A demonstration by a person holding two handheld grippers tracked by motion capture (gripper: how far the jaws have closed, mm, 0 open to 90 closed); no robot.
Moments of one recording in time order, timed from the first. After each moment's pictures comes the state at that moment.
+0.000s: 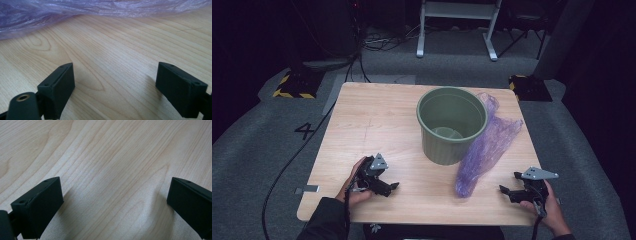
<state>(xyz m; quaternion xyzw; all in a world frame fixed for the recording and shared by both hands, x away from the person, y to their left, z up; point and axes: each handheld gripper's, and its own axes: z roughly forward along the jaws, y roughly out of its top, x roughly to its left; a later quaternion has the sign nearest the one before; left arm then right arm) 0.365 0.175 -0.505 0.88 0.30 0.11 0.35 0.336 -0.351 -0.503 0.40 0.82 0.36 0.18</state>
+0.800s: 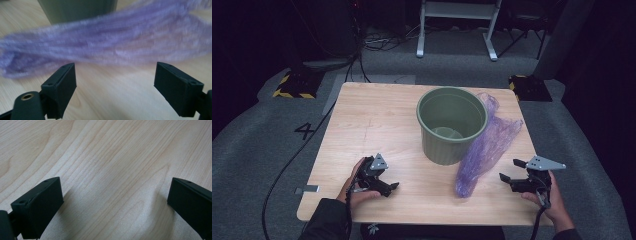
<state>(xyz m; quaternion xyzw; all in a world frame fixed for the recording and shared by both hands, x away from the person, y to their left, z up) 0.364 0.175 -0.505 0.88 0.31 0.12 0.35 0.351 -0.342 -0.458 0.36 0.81 0.43 0.20</state>
